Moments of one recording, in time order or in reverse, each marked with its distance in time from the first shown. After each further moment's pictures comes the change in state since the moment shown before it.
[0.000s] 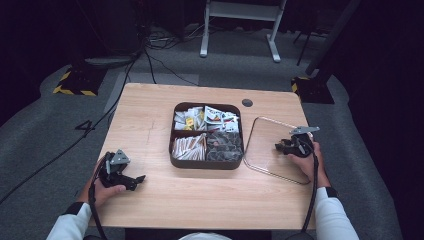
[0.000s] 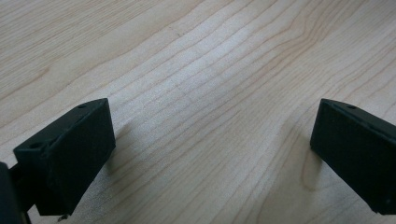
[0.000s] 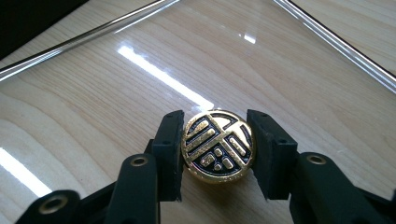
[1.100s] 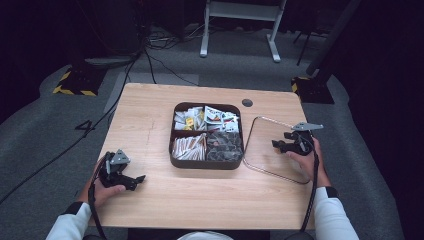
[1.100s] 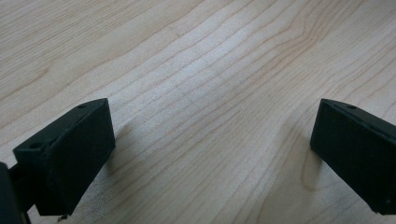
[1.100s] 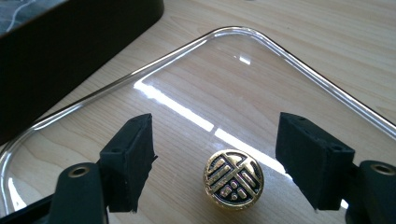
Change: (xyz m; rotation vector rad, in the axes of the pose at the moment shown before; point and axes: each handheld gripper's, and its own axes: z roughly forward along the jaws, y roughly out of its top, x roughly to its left) left arm 0.000 0.000 0.000 -0.001 0.001 0.001; right arm 0.011 0.017 -0.016 -0.099 0.006 0.042
